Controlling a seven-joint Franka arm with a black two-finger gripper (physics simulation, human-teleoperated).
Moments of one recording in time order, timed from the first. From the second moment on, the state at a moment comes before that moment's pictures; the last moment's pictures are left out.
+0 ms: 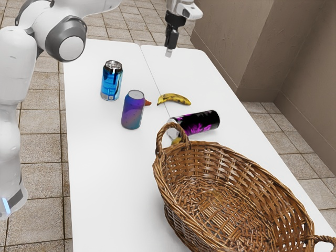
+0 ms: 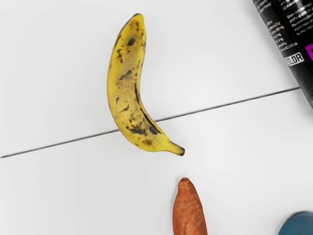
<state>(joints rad) 0.23 0.27 0.24 -1.19 -0.07 1.42 0.69</state>
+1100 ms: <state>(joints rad) 0.11 0.10 0.34 -1.62 -0.07 1.61 0.59</state>
